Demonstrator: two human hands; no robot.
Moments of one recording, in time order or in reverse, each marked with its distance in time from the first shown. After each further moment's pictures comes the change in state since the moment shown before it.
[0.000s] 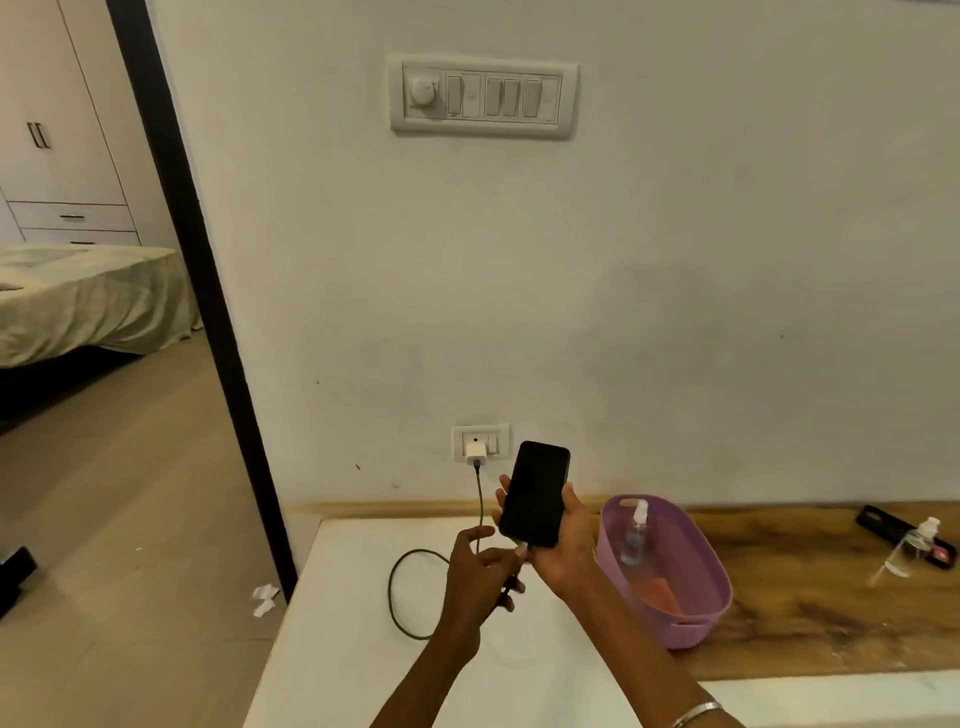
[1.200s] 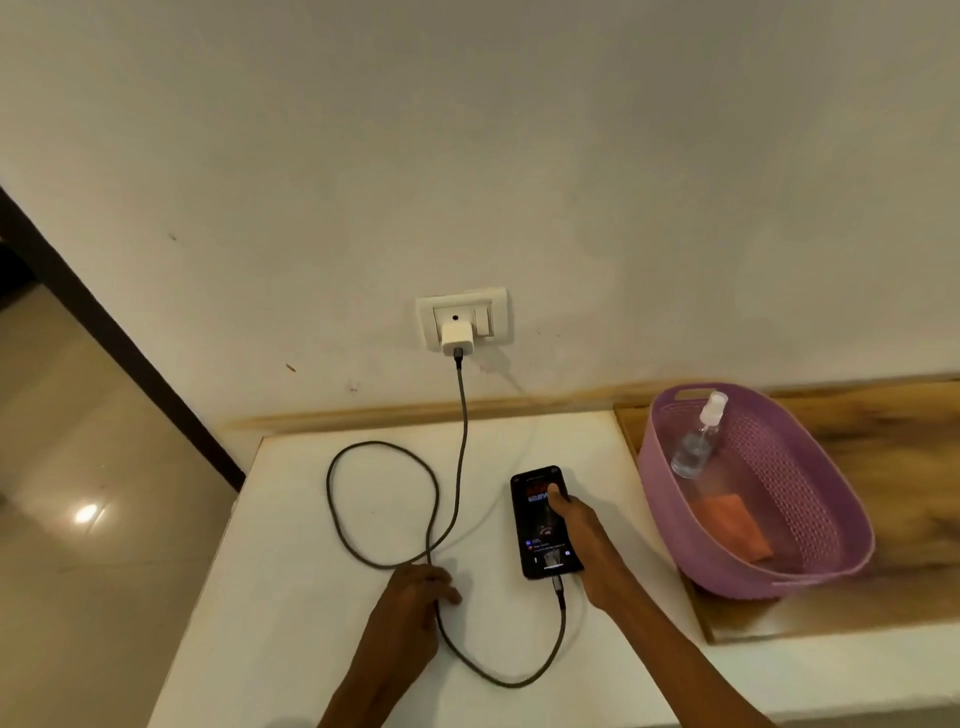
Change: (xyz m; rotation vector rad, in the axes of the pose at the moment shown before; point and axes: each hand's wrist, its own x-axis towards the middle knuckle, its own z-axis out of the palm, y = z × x) left_hand 0.125 -0.229 -0.104 1.093 -0.028 0.358; right_hand 0.120 0.052 -0.217 -0.809 0.454 0.209
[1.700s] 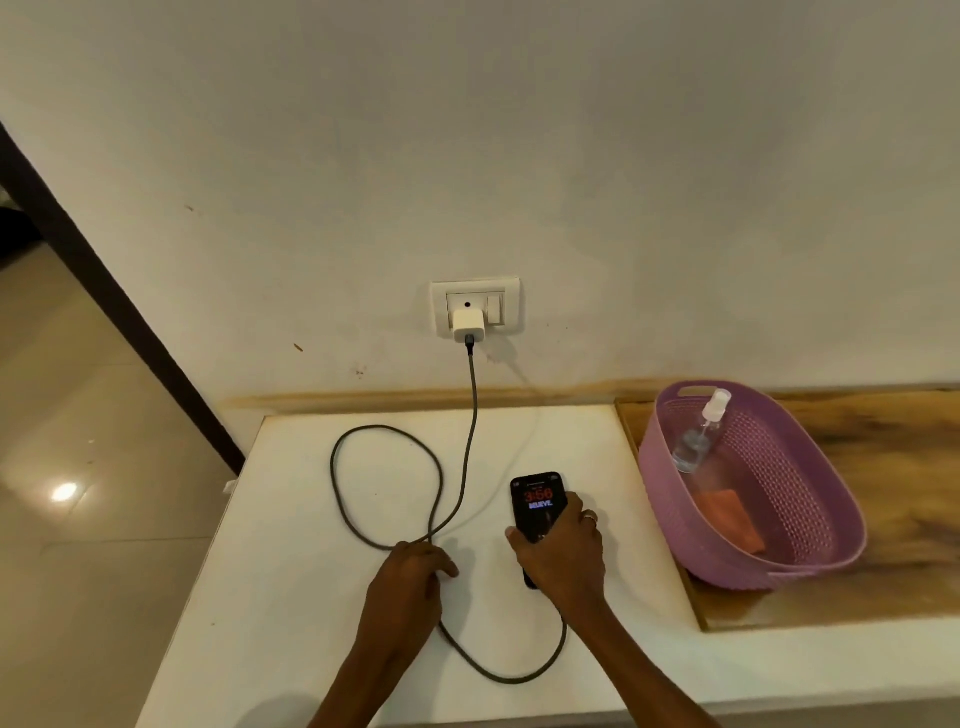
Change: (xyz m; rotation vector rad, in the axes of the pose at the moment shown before) left_hand 0.001 0.009 -0.007 0.014 0.089 -0.087; right_hand -0.018 0.036 0.030 -0.861 0.401 -0.295
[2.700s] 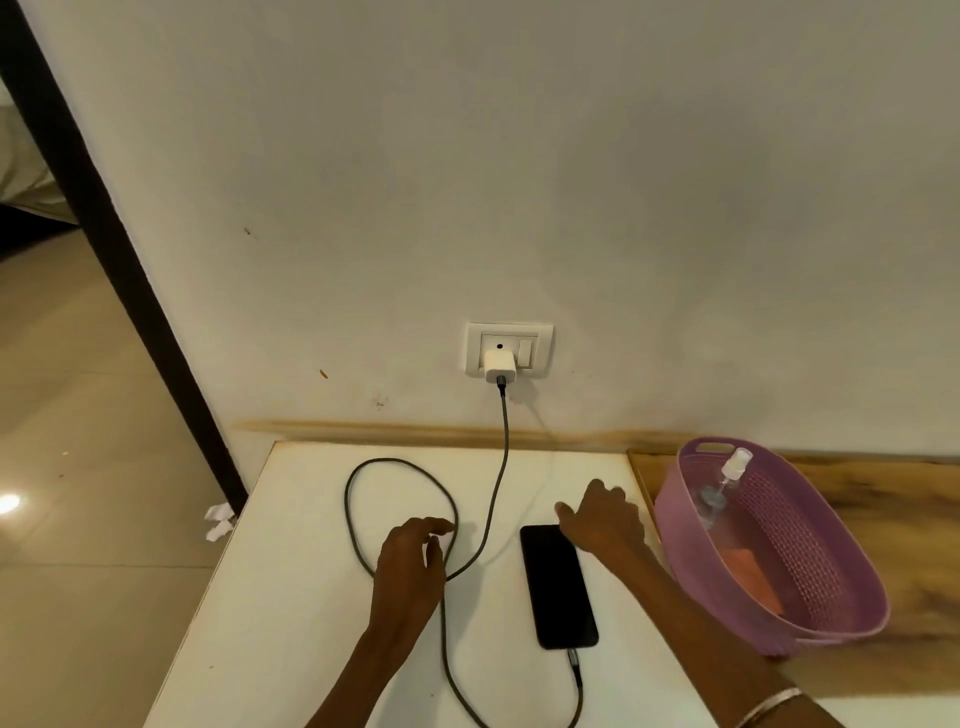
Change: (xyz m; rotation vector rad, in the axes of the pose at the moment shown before) left_hand 0.057 -0.002 -0.025 -0.361 0.206 -0.140; right_hand 0.062 -0.064 -0.053 -0.462 -0.040 0.009
